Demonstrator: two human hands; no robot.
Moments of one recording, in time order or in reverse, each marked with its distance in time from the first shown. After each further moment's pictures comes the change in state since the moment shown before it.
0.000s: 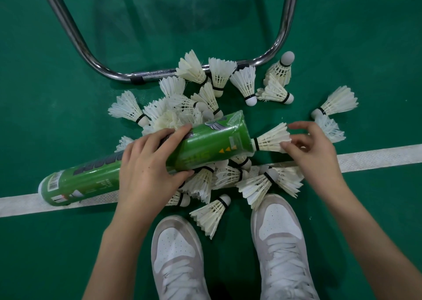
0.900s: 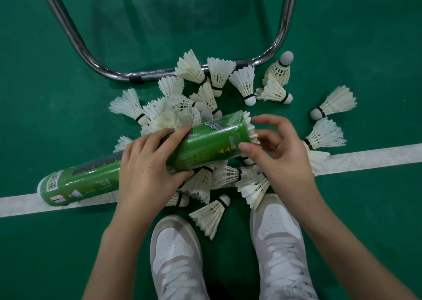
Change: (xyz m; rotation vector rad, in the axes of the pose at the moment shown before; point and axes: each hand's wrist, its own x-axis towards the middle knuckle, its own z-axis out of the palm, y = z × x) left_hand 0.000 0.000 0.002 -0.006 0.010 0.019; right_hand -0.041 -0.061 0.034 0.368 -0.198 -0.084
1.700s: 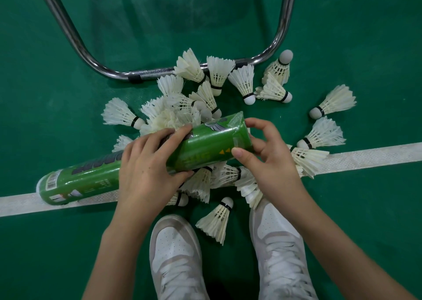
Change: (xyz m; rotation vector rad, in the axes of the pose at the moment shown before) left_hand -0.001 0.002 0.001 0.012 -0.004 0.014; right_hand 0.002 0.010 0.008 -0.009 -0.103 0.061
